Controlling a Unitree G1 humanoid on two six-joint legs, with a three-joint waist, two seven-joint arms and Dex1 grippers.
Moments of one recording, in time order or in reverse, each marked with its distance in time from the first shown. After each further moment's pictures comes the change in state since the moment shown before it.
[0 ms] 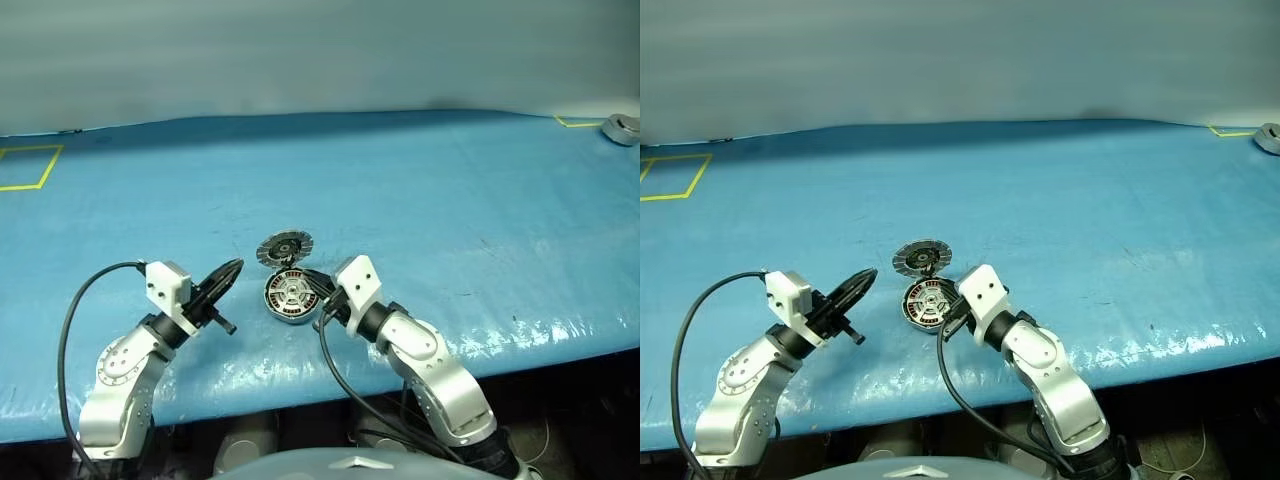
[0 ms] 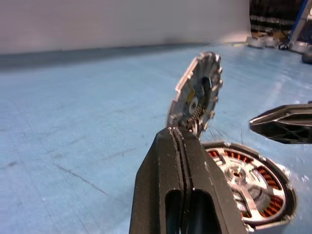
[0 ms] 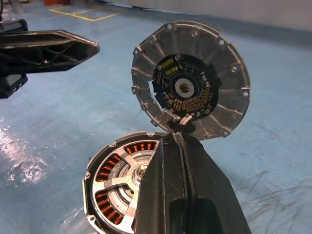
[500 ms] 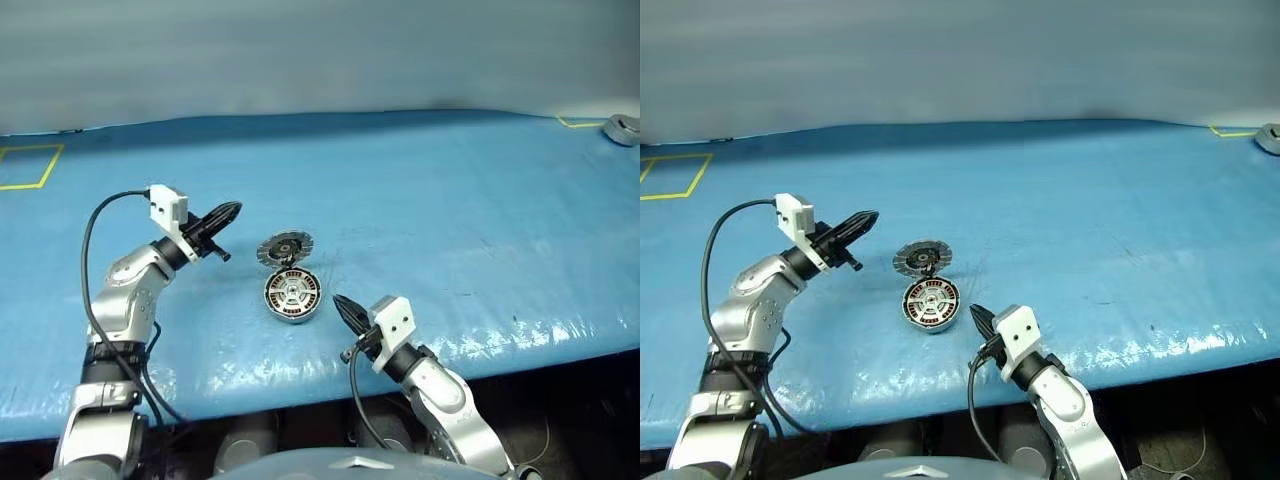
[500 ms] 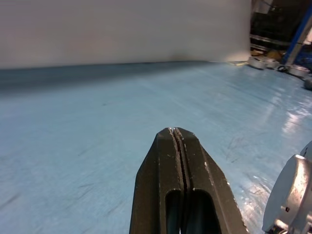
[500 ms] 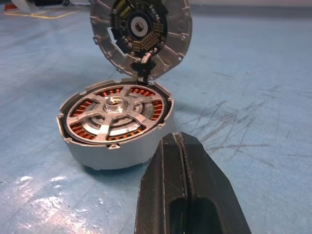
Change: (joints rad) left arm -0.585 0.038 -0.008 0.579 -0.021 0.136 -0.230; right arm 0.247 0.017 -0.058 0.137 -0.015 -0.346 -0.048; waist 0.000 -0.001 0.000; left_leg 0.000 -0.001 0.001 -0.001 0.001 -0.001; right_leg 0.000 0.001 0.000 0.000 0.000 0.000
